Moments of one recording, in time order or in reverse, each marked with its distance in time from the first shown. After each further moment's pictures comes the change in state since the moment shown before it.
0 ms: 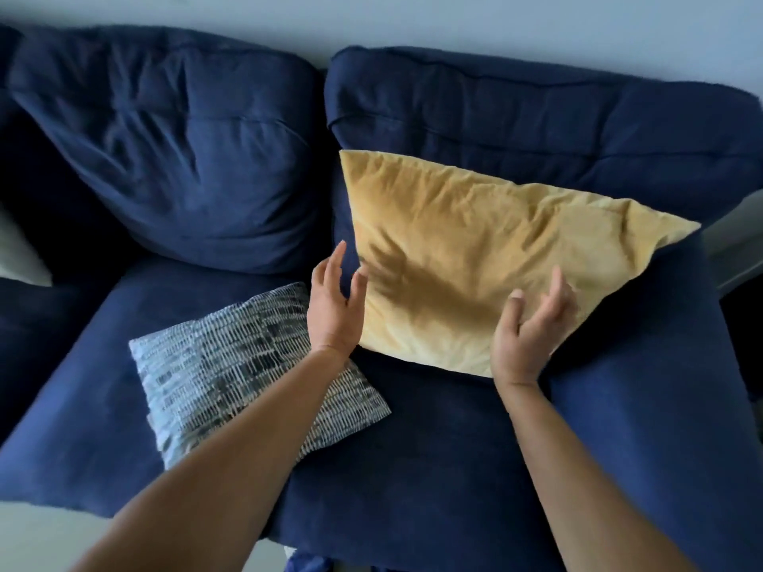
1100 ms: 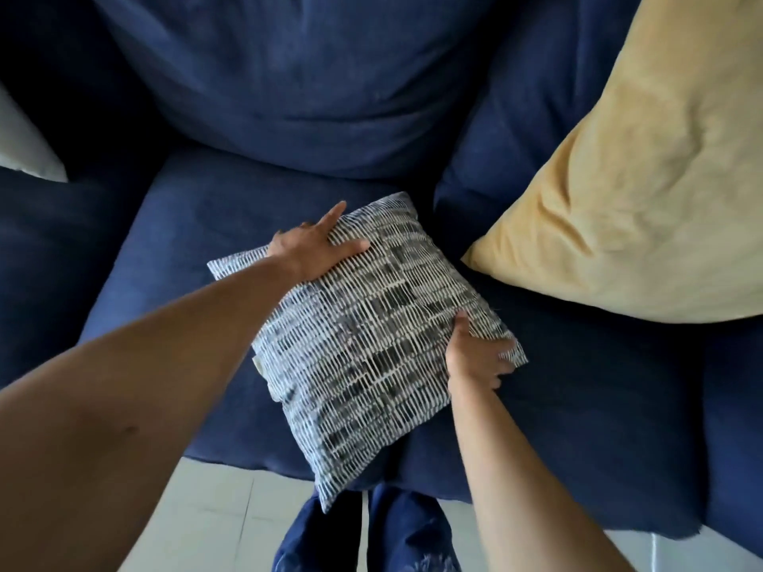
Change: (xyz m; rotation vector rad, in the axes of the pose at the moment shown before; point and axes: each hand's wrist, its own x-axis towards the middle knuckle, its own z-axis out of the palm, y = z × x) left_hand 0.135 -0.264 -0.161 0.760 -0.755 -0.177; right_hand -0.269 -0.049 0.199 -0.515 -0.492 1.225
